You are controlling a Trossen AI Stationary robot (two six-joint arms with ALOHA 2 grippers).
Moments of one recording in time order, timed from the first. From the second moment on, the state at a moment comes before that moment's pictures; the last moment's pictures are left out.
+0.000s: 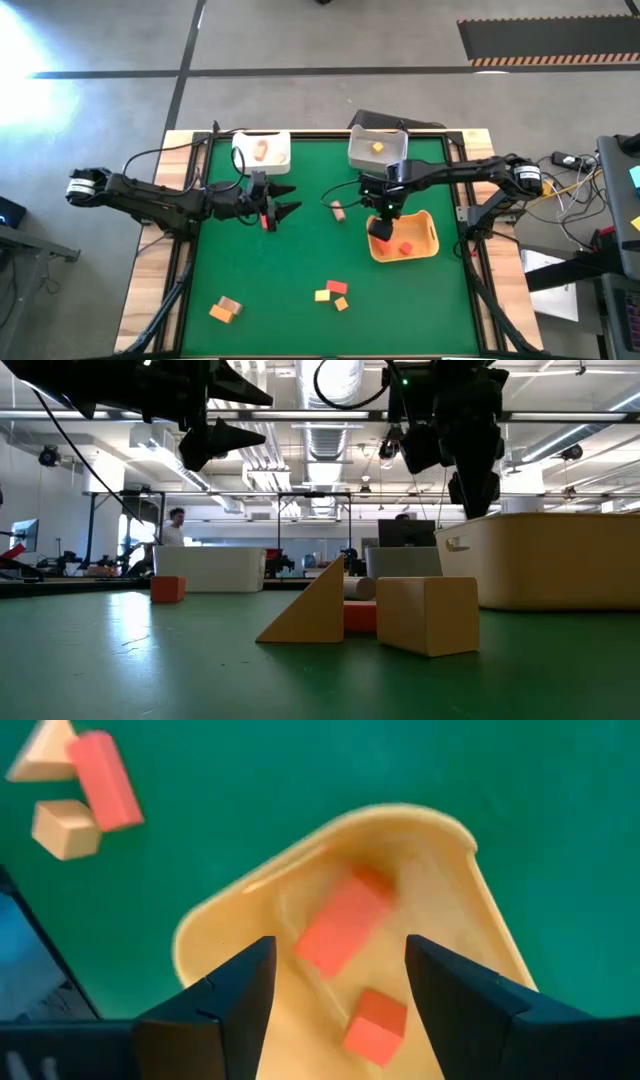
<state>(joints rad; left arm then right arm) -0.03 1.06 0.50 0.47 -0.28 -0.46 -0.15 1.60 1.18 -1.01 -0.38 0.32</state>
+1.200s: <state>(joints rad) 0.01 0.67 0.56 0.48 -0.51 -0.22 -0.20 2.06 1.66 -0.96 -0.13 0.84</state>
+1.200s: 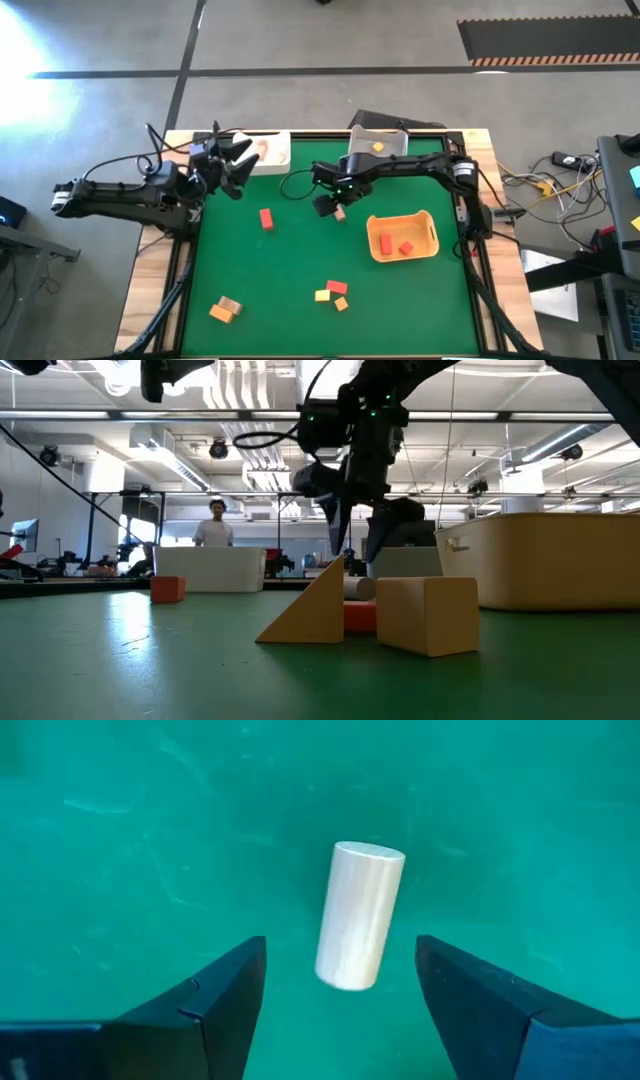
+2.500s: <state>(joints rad) 0.01 0.76 0.56 0.49 -0.53 -0.23 -0.19 2.14 1.65 -0.90 -0.08 0.67</state>
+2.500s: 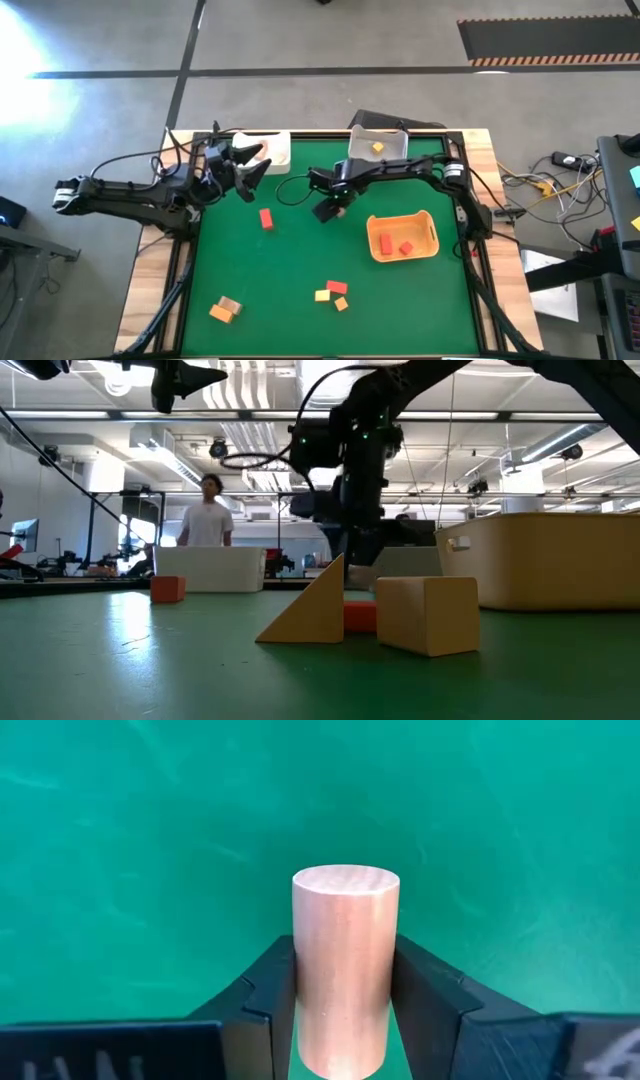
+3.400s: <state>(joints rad) 0.01 1.01 0.56 0.77 -0.25 -0.28 -0.11 1.79 1.63 -0.16 -0.16 0.25</state>
